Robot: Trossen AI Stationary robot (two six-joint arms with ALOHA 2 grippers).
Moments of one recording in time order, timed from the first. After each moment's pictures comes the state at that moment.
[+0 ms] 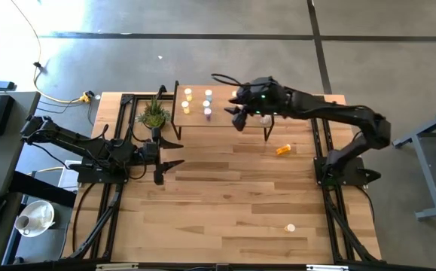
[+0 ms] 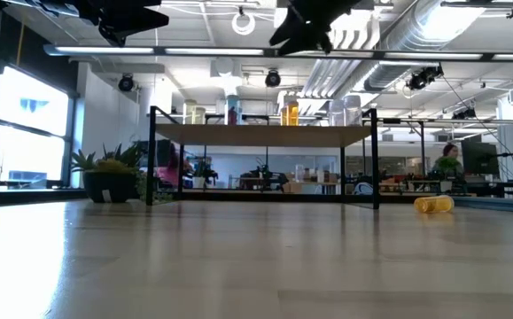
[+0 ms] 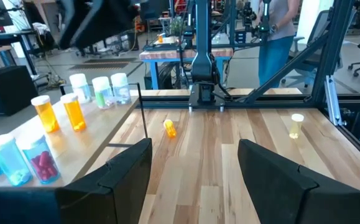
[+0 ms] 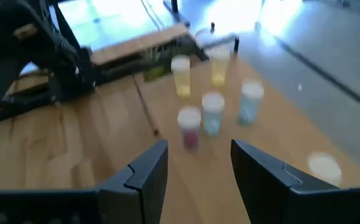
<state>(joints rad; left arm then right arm) -0.16 0.77 0.45 0.20 -0.43 0.03 -0.29 1.49 1.40 -0.41 0.06 0.12</state>
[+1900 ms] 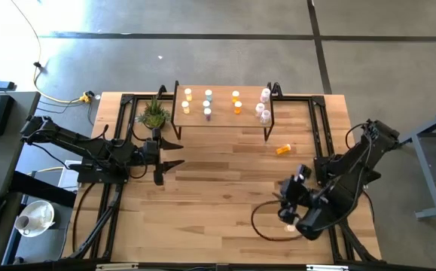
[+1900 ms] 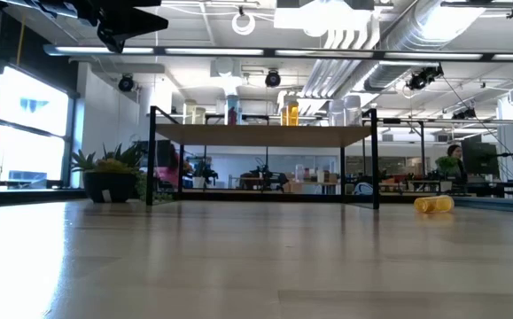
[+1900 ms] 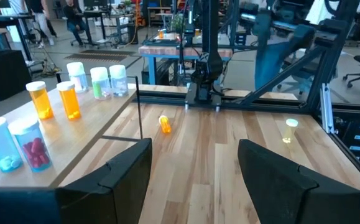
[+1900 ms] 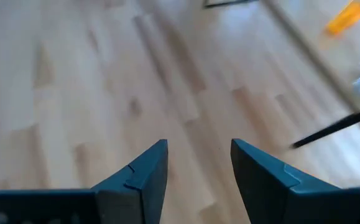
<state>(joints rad) -0.16 0.77 0.45 0.19 -0.43 -0.05 0.82 1.47 1.40 -1.28 0.77 1.08</state>
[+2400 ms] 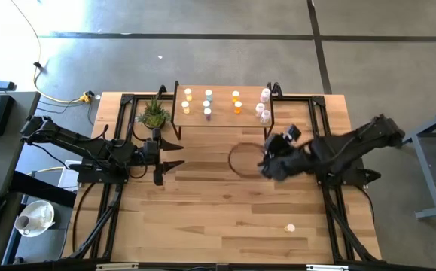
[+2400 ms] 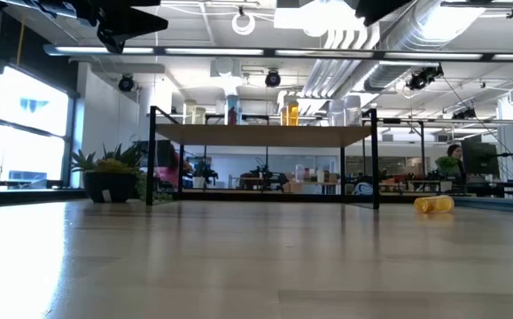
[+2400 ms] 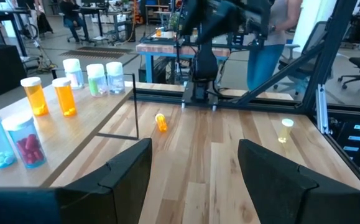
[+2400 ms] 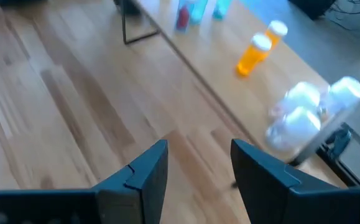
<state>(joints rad) -0.16 0.77 0.45 0.18 -0.41 -0.08 0.36 1.37 1.40 -1.14 0.76 0.71</state>
